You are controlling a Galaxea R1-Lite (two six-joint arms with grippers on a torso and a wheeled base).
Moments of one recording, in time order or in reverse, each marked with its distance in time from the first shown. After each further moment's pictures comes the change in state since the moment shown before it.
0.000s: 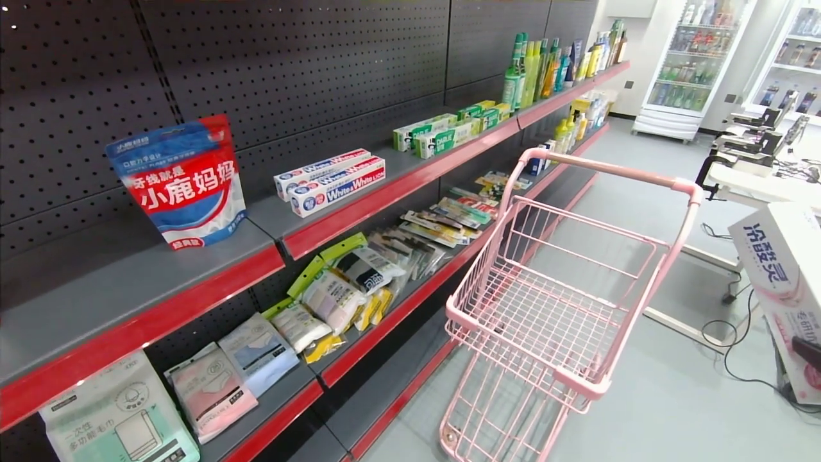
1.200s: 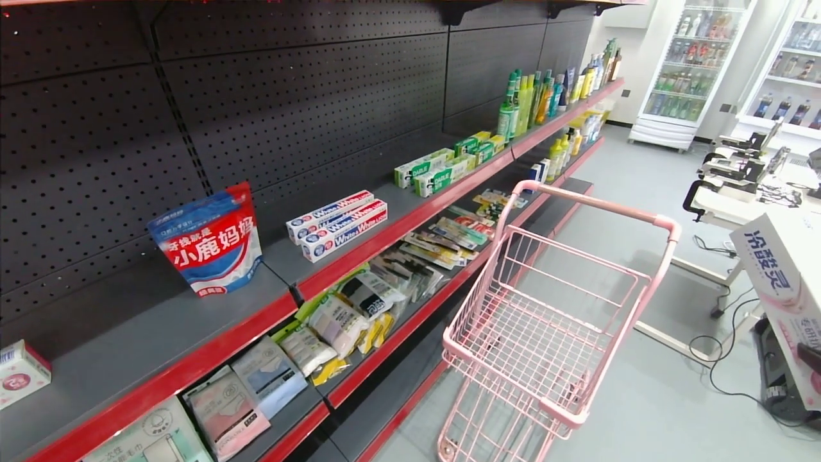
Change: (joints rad) left arm 0.000 0.000 0.000 0.000 -0.001 0.000; right arm -0.027 -0.008 0.017 -0.001 0.005 -0.063
